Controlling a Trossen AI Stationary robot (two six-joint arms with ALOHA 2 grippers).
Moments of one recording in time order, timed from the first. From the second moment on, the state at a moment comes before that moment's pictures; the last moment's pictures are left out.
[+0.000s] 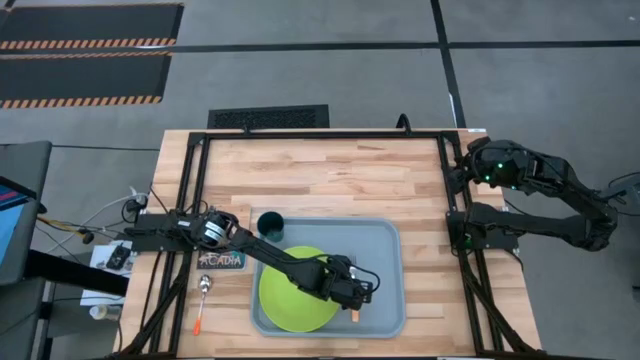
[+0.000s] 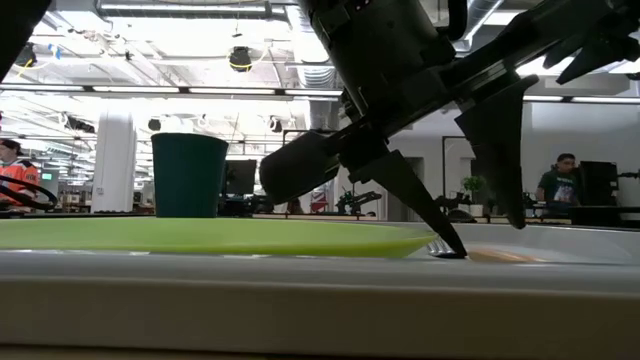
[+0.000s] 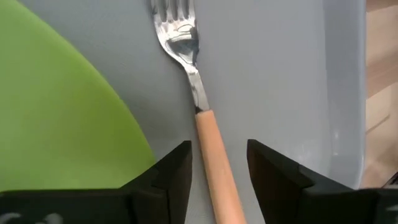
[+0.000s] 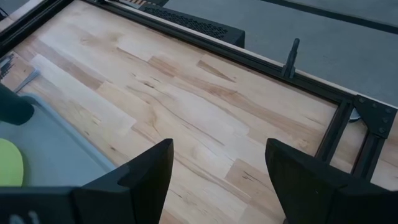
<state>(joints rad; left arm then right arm) -0.39 2.35 1.89 -0.57 -0.25 -1.68 -0.41 0.52 0.98 -1.19 0.32 0.50</state>
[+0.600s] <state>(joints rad) -0.39 2.35 2.07 -0.75 -0.19 -1.42 -0.41 0.52 0.98 -1.21 0.32 0.50</state>
